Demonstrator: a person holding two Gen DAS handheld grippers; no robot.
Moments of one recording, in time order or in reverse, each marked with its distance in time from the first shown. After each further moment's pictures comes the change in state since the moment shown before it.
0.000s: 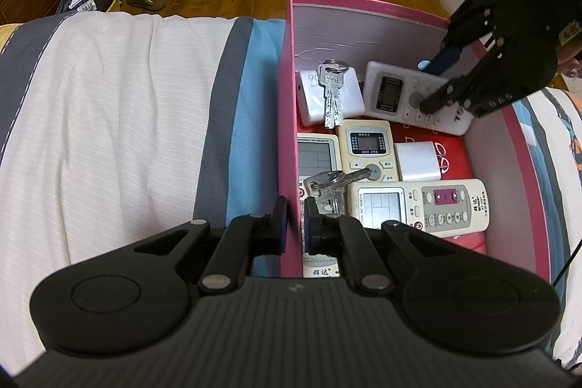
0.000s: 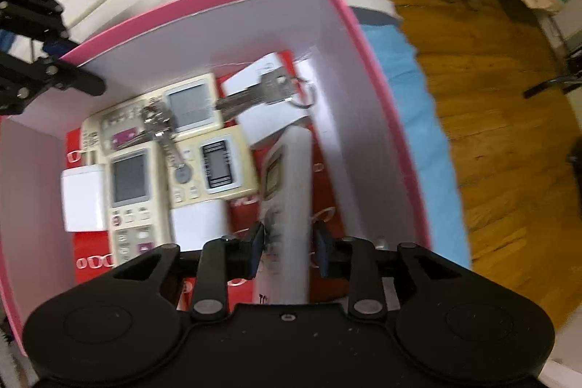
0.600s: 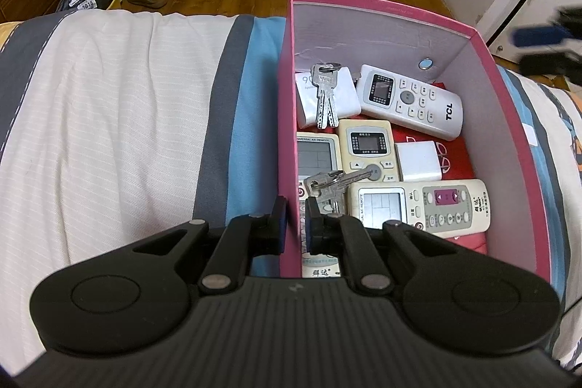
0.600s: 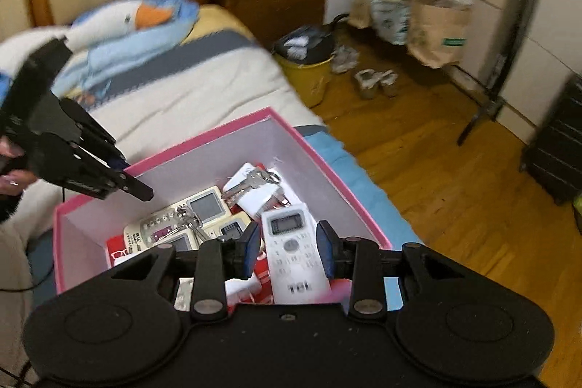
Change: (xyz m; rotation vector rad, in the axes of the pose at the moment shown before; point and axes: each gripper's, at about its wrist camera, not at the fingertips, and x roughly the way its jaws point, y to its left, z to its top) left arm 0.001 -0.003 0.003 -0.004 0.010 0.008; right arm -0.102 0.033 -0.118 0.319 -0.520 -0.081
